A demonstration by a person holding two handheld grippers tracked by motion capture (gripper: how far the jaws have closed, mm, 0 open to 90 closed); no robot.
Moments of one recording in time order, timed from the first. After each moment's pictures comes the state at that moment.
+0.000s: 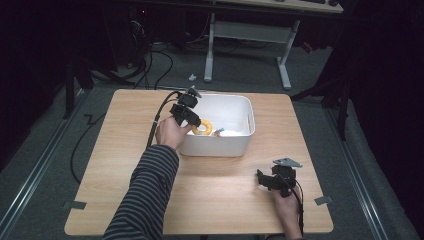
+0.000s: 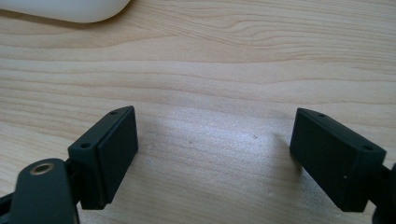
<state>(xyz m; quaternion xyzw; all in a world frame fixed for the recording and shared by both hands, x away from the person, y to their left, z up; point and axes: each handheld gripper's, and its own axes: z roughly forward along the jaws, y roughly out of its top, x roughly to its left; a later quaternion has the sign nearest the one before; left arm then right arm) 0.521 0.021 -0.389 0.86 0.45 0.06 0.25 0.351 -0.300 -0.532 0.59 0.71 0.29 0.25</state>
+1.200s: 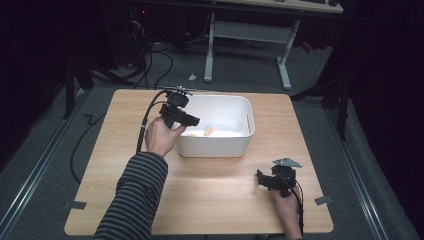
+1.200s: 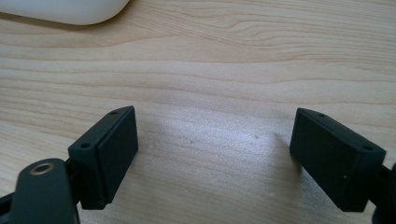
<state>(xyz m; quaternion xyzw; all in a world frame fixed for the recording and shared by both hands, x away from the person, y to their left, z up) 0.486 0.049 -0.358 0.83 0.43 0.11 0.33 0.351 -0.299 -0.532 0.59 0.71 0.29 0.25</state>
